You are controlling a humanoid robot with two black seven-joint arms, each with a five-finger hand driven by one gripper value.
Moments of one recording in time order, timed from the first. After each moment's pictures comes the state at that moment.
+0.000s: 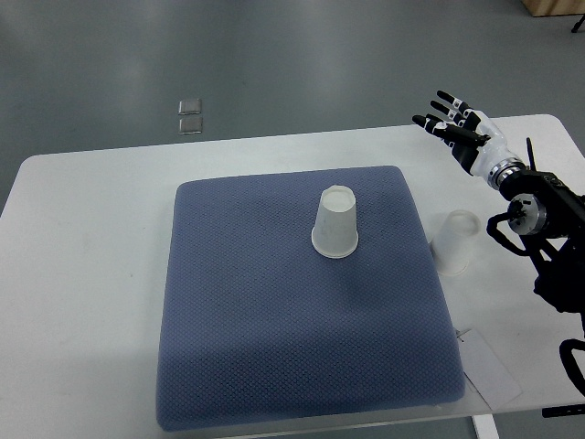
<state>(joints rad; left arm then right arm) -0.01 0.00 -0.05 -0.20 0.05 0.10 -0.05 0.66 -0.16 1.24 0.67 -0.72 0.14 0.07</state>
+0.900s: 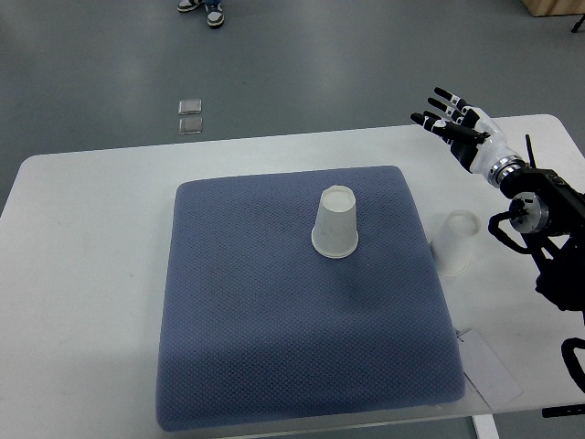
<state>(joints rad) -0.01 0.00 -0.05 -0.20 0.05 0.10 -0.05 0.66 -0.18 1.24 0.69 -0.72 0.17 0.07</state>
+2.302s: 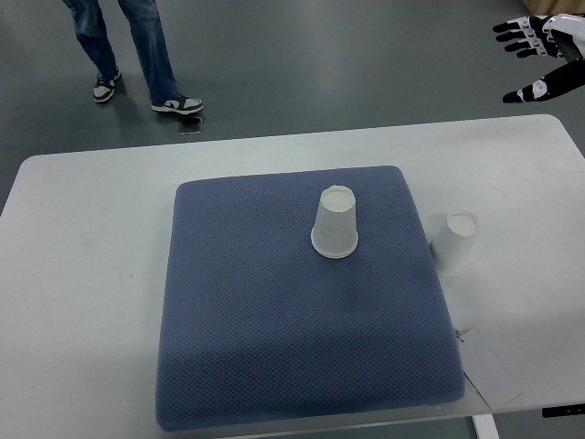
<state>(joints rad) -0.01 0.00 -0.05 -0.20 0.05 0.10 -0.05 0.91 -0.90 0.69 1.05 -1.09 0.41 0.16</state>
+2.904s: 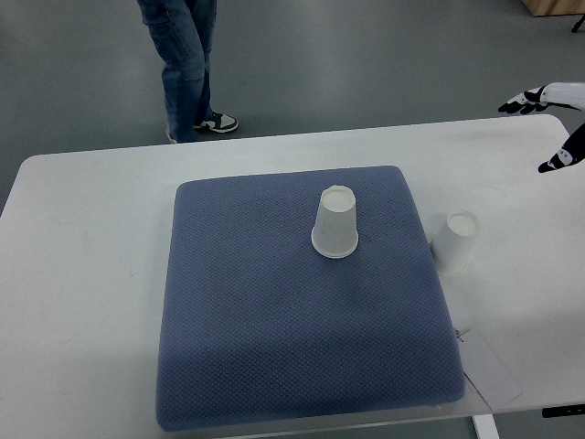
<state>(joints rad) -0.01 0.00 -0.05 -0.20 0.05 0.10 -0.05 0.98 -1.04 0.43 1.24 -1.38 0.43 0.19</state>
